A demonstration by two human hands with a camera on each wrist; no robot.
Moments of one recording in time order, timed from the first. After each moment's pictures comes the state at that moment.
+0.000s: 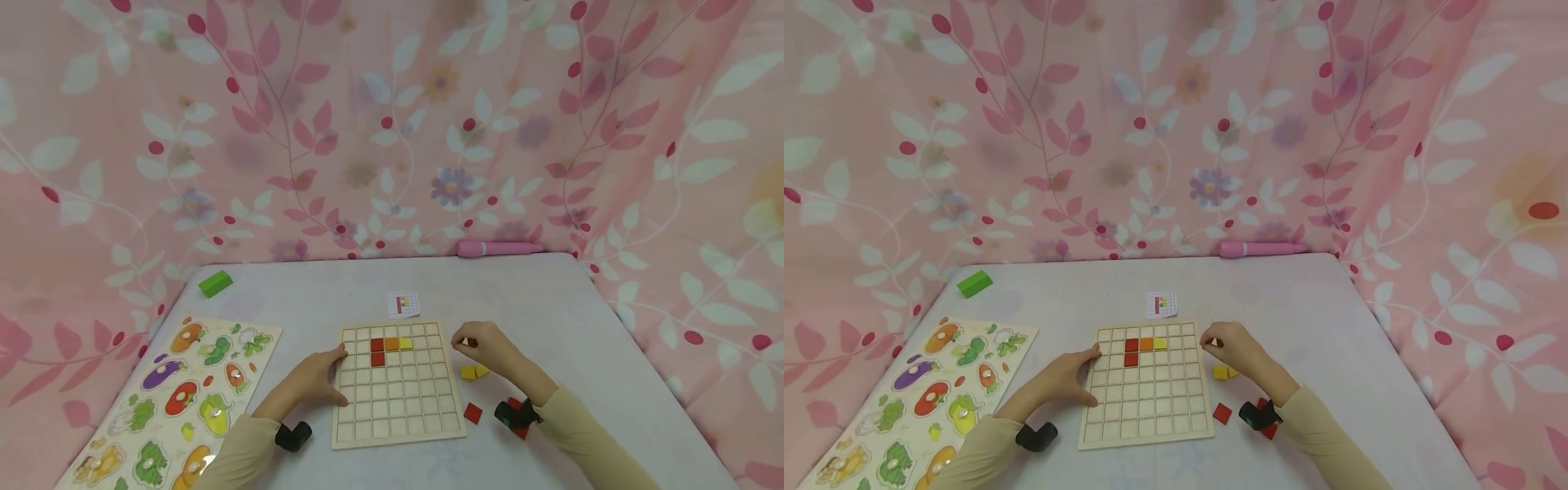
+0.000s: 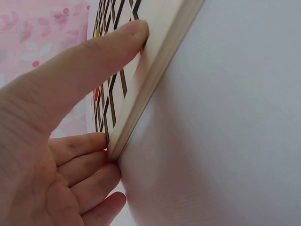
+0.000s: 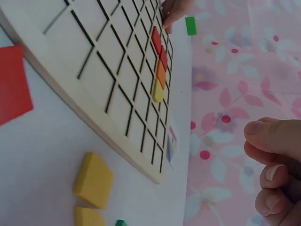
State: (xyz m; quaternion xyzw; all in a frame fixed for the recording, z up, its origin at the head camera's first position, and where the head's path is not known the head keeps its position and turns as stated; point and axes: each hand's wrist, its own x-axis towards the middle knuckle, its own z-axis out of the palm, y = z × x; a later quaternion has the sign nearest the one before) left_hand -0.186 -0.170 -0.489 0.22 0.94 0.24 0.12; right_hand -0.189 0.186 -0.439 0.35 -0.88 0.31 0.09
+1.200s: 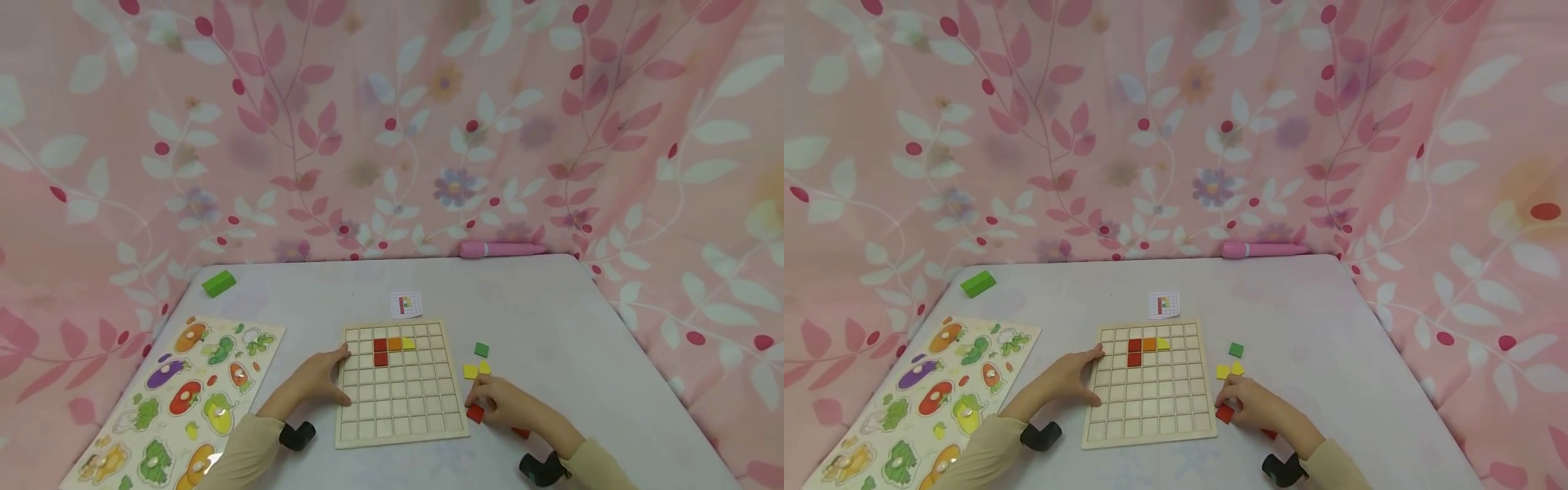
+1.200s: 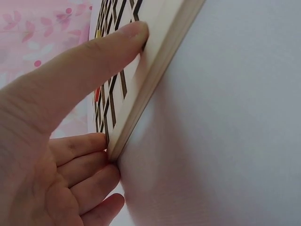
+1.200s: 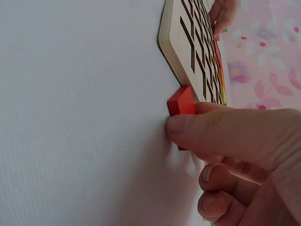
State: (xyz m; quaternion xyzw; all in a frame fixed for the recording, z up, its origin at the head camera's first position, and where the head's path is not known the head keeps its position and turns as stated) left_hand -0.187 -0.172 -0.491 0.21 0.94 0.25 0.12; right_hand -0.136 0.209 -0.487 0.31 -0.89 0.30 -0.16
